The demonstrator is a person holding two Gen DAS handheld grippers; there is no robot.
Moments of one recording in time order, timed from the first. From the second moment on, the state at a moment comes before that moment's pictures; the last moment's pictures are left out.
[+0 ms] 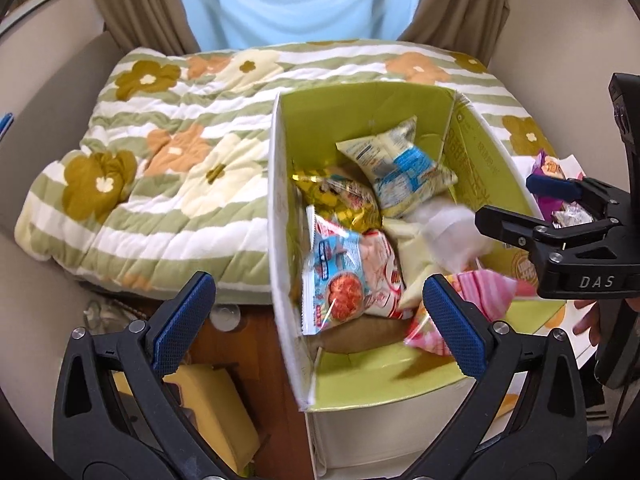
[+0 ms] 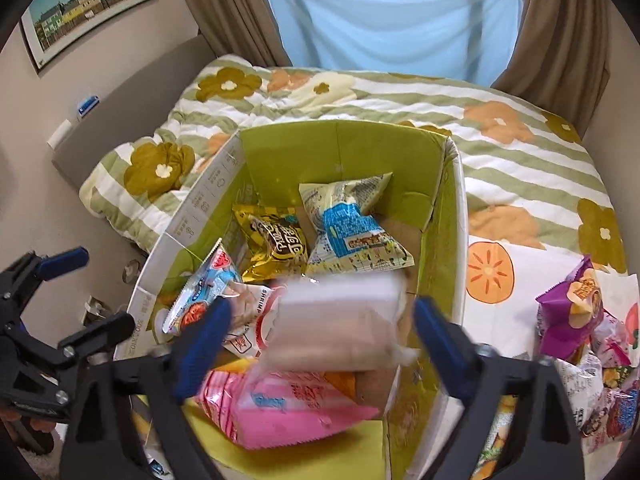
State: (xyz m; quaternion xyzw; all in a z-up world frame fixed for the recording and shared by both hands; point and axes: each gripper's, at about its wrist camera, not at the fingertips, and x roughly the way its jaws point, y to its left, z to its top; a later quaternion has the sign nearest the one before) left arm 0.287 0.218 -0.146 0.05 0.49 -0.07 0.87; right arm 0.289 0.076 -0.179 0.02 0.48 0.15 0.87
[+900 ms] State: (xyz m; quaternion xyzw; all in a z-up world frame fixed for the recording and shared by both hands) left arm 0.248 0.171 -0.100 0.05 0.44 -0.16 0.88; right arm 0.208 0.032 -0.119 0.03 0.42 0.07 0.90
